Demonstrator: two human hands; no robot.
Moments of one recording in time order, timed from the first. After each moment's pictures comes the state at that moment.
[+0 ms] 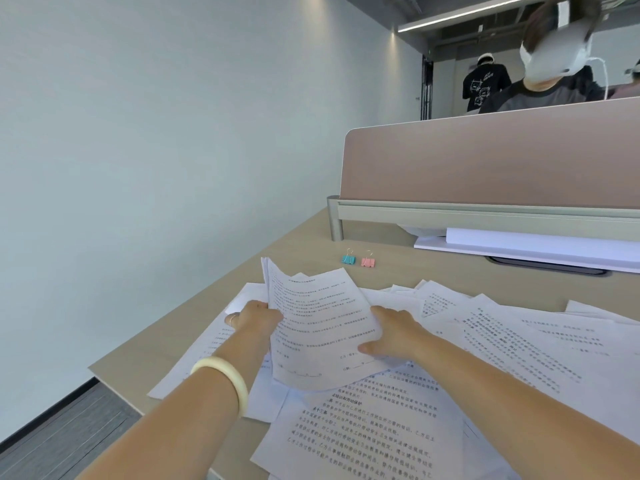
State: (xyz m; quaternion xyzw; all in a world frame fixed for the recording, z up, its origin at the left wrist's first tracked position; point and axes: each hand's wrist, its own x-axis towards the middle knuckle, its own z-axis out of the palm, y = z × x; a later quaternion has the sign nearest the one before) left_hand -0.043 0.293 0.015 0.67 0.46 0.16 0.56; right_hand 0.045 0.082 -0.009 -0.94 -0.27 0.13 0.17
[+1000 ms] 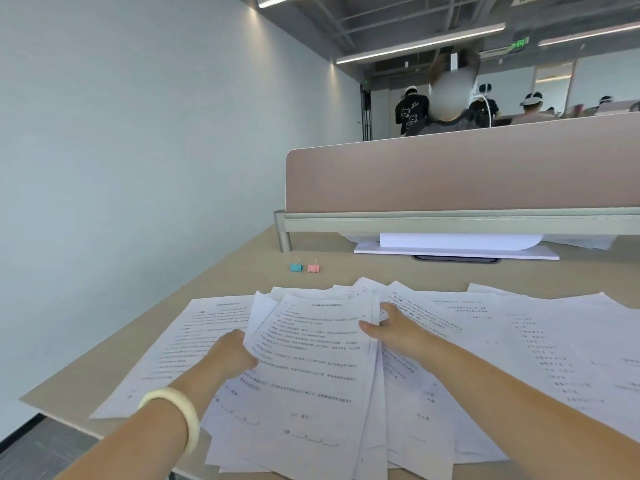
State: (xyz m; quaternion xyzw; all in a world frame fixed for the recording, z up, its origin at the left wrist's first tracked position) left_hand -0.089 0.243 0.010 0.92 0.25 -0.03 0.30; right_hand -0.004 -0.027 0.010 -0.84 -0.10 0.19 0.49
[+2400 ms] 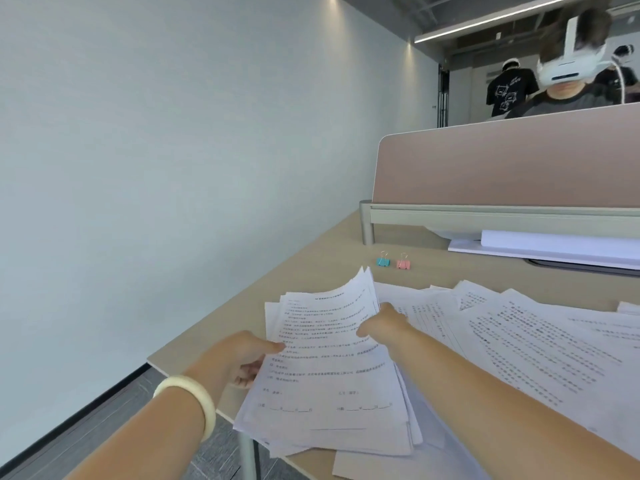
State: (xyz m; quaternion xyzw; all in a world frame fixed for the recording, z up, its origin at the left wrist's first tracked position) left_hand -0.142 0.364 0.018 0.76 0.40 -0.09 0.50; right_hand 0.003 0.169 0.002 -0.86 -0.08 0.23 0.45
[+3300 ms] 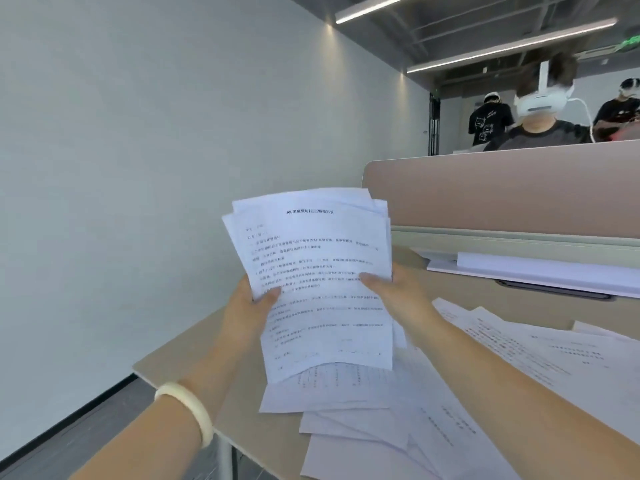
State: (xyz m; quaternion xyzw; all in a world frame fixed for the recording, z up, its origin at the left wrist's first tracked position) left_hand -0.142 0.286 0.082 0.77 0.13 0.34 0.53; right_hand -0.038 0.087 0.095 -0.69 -0.25 0.09 0.67
